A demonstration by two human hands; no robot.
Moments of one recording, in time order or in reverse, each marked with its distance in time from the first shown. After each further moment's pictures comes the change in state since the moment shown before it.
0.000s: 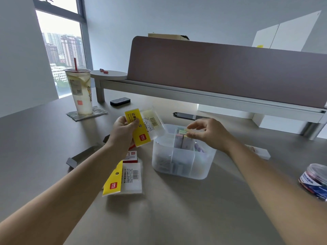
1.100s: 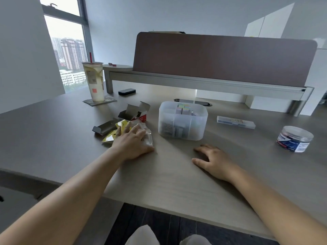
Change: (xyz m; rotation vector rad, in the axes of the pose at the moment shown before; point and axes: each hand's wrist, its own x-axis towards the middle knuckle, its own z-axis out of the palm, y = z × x) left_hand -0.081 -0.048 -0.050 1.648 -0.266 0.288; right_hand -0.151 0.008 0.056 -0.305 -0.177 0.106
